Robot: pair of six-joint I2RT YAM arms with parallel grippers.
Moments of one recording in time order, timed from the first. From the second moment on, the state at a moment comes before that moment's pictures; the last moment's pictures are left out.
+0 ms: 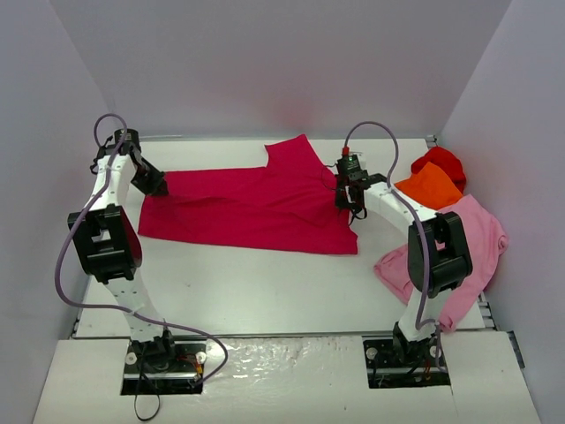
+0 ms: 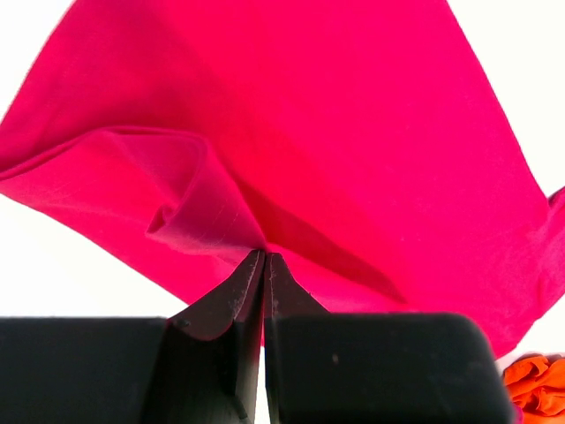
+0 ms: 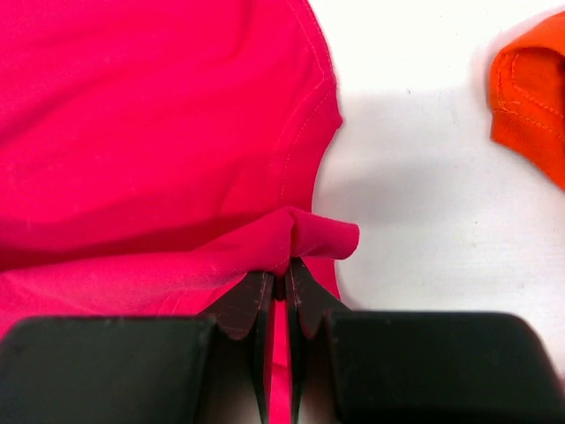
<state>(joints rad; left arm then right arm) 0.18 1.94 1.73 -0.93 0.10 -0.71 0.35 1.79 1.25 -0.42 0.21 0.37</state>
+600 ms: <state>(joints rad) 0.19 1.96 1.66 -0.92 0.10 -0.72 0.35 1.91 1.30 -0.37 0.19 0.37</state>
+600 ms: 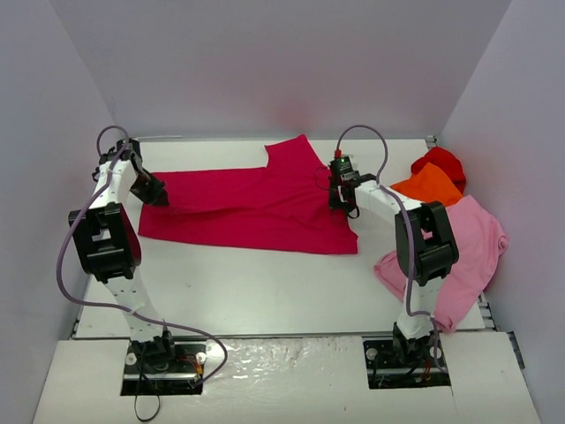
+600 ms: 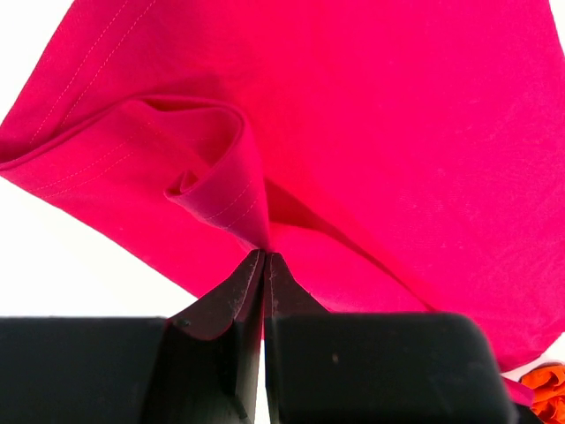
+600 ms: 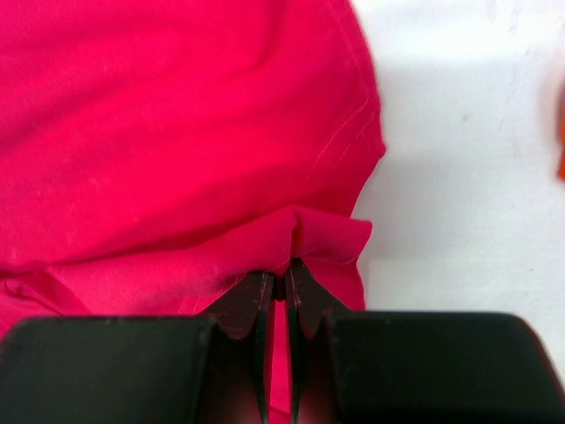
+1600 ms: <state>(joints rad) 0.20 1.65 1.37 -0.66 0.35 -0.75 0.51 1.86 1.25 -0.32 0.11 0.41</state>
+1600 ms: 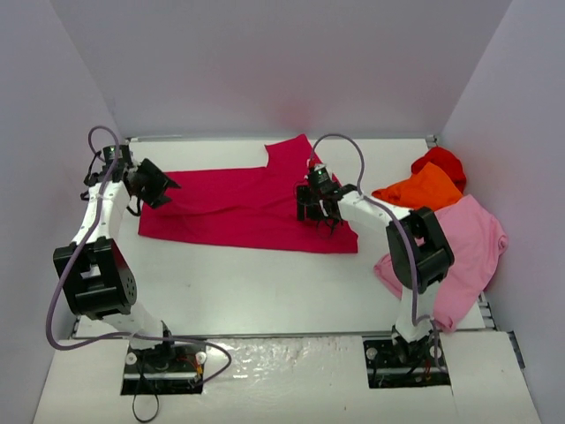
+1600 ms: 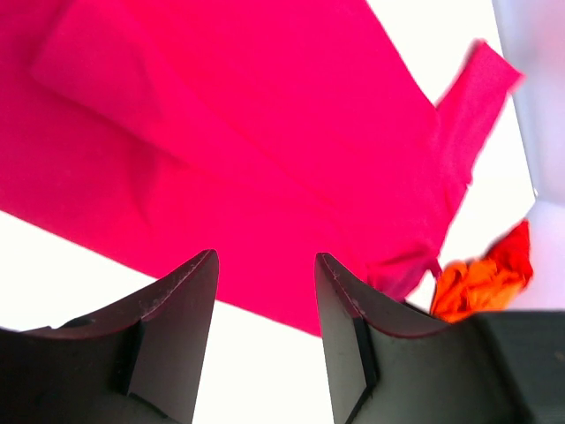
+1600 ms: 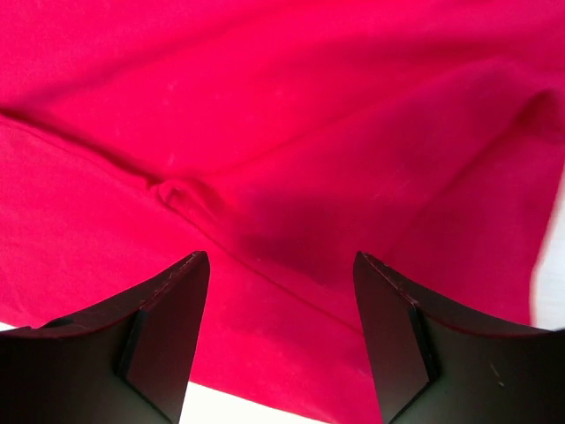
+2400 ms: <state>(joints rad) 0.18 1.51 1.29 -0.69 0.39 -0.67 0.49 1.95 1.25 -0.29 0.17 0.39</state>
